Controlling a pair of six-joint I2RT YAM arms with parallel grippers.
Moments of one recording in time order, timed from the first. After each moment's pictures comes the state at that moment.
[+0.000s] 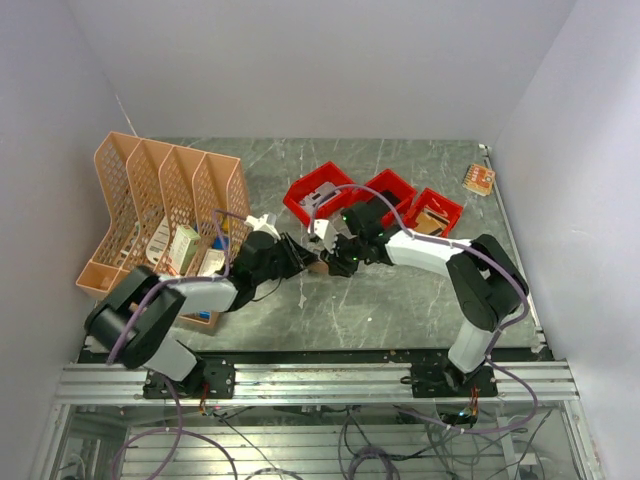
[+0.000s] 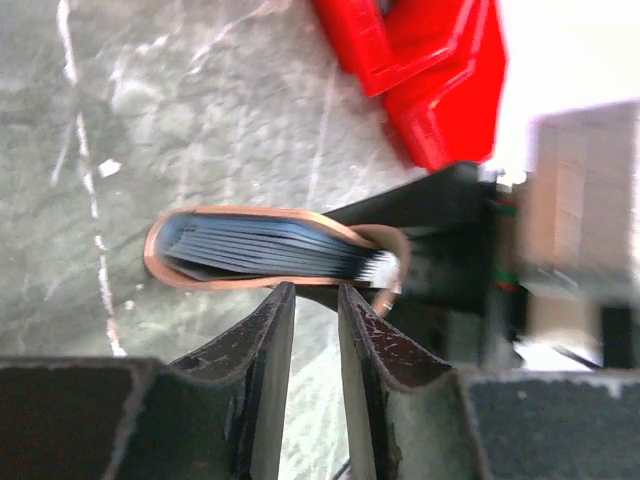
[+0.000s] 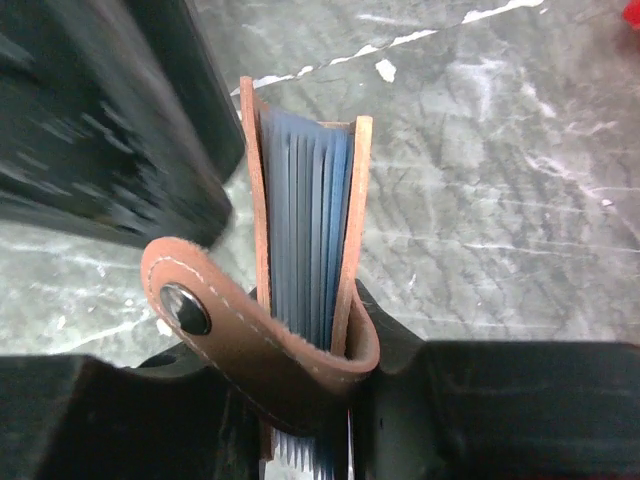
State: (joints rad) left arm -0.65 1.53 0.49 0.63 0.12 -1.04; right arm 0.67 1.76 1.01 -0.19 -0.37 -0.54
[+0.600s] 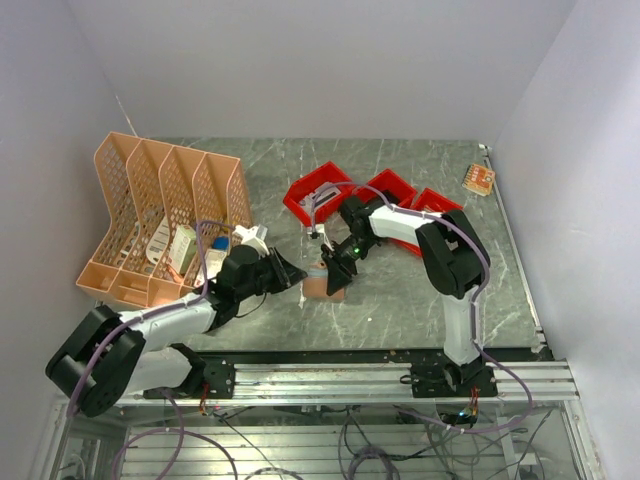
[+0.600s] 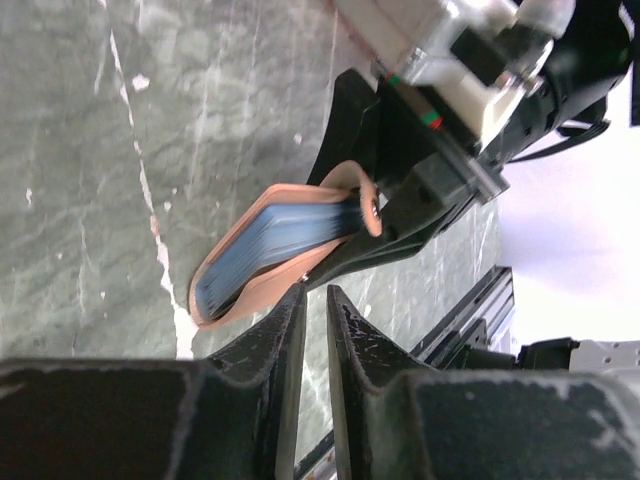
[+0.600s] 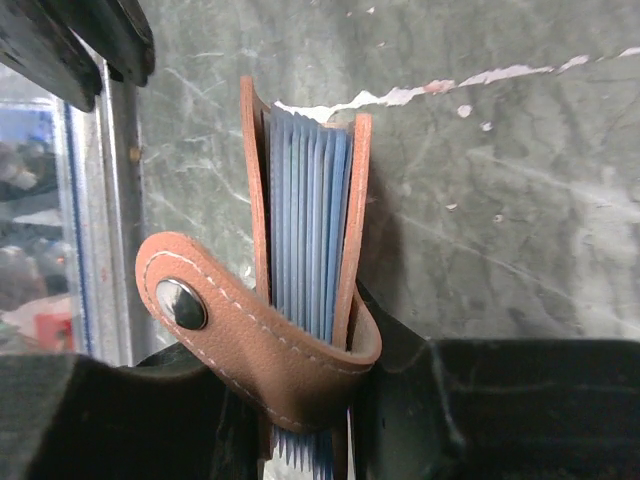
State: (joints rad) left arm -0.65 1.18 0.37 0.43 0.14 -0.93; right arm 0.56 2.07 1.34 -0.77 -0.94 -0.74
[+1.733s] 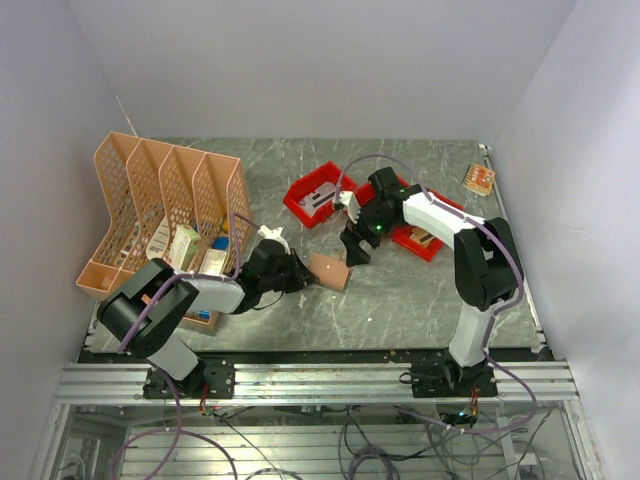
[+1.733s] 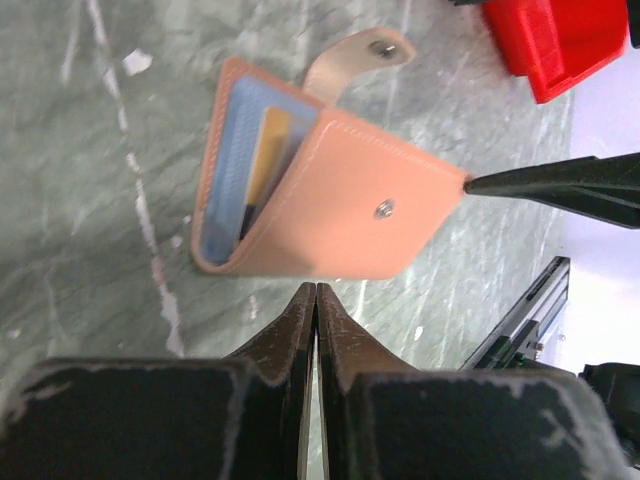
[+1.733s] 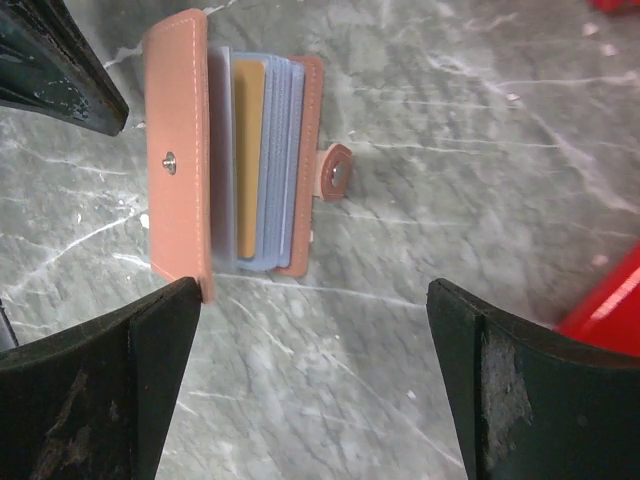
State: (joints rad) left arm -0.71 1.56 0.48 0.51 0.15 -0.92; right arm 0.42 1.89 1.33 -0.68 -0.64 -0.67
